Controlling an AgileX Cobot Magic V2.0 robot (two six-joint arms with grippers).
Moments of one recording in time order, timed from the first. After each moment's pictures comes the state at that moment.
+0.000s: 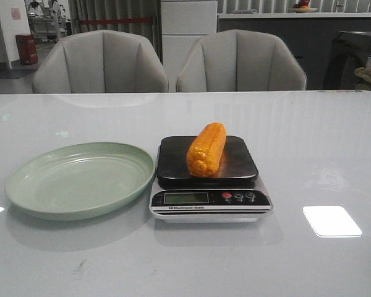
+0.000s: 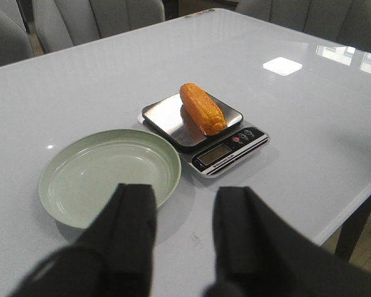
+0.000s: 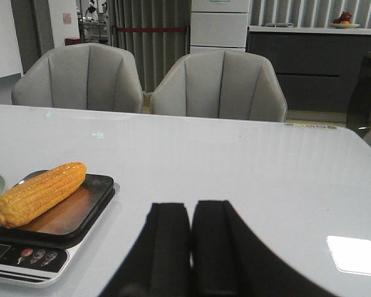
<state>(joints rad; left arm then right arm) -0.65 0.14 -0.43 -0.04 0.65 0.04 0.13 -0.01 0.02 0.04 0.02 -0.01</state>
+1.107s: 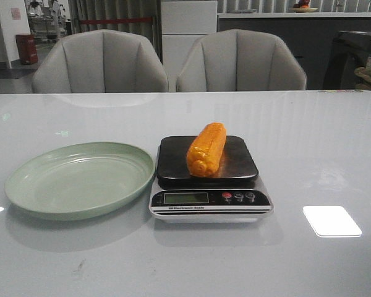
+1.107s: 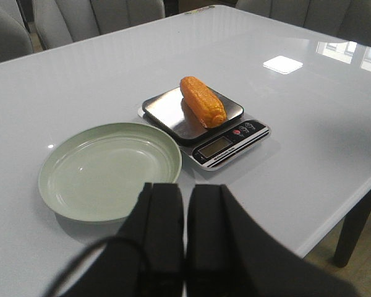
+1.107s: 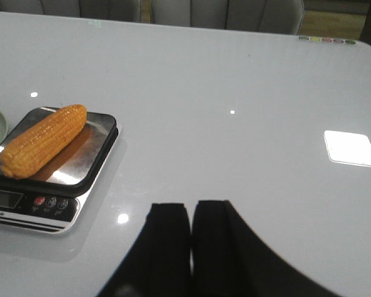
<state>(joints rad) -0.65 0.11 -0.41 -0.03 0.66 0.04 0.13 0.39 -0.36 0.04 0.39 -0.01</state>
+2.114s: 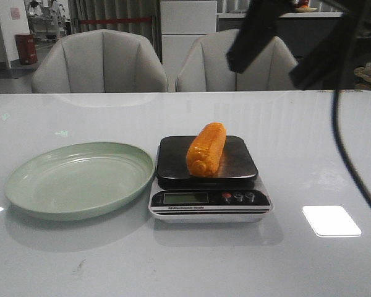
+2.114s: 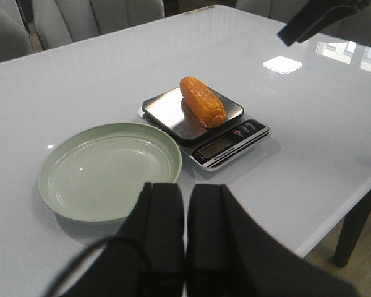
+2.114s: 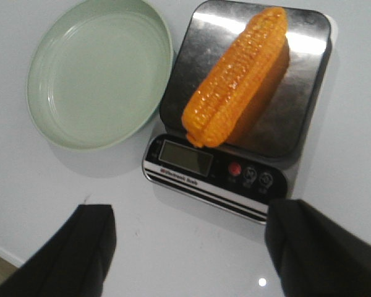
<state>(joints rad) -0.65 0.11 -0.41 -0.03 0.66 0.04 0.47 1.34 -1.02 0.32 0.61 0.10</state>
